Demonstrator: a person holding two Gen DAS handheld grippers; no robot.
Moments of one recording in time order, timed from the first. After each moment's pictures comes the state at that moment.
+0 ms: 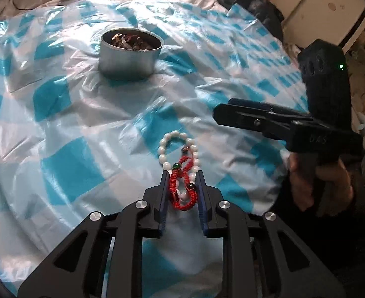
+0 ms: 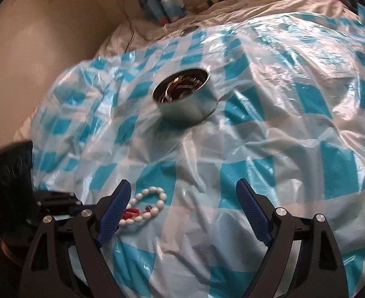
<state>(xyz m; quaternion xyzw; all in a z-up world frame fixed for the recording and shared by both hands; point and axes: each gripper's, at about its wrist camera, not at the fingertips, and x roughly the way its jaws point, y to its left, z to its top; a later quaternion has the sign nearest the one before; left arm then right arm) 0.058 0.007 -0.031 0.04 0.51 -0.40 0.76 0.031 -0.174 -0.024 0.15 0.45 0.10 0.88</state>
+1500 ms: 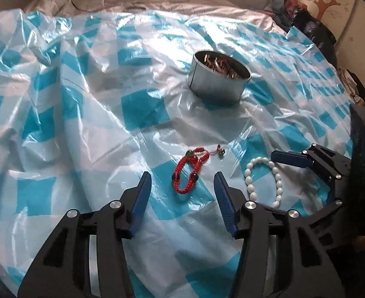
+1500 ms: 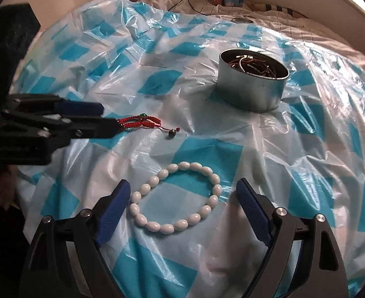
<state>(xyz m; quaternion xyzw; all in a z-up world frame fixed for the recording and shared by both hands) 0.098 0.049 -0.032 0.04 0.50 -0.25 0.83 0.036 -0.090 -0.050 -0.01 0.47 0.15 0.87</state>
